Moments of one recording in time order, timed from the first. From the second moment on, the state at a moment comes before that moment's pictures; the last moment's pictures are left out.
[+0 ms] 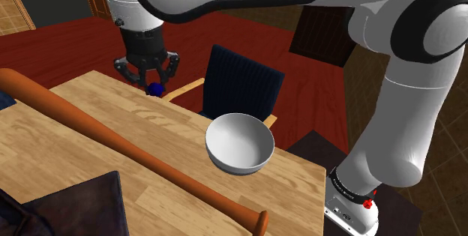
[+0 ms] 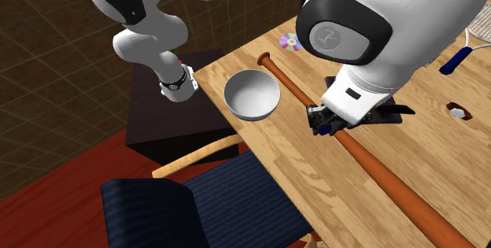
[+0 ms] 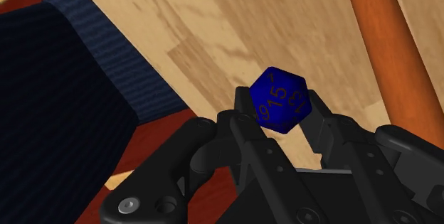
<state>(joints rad) 0.32 0.32 0.61 -1.42 -0.28 1.68 1.13</state>
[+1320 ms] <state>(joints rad) 0.29 -0.54 0.51 -2.27 0.16 1.80 0.90</state>
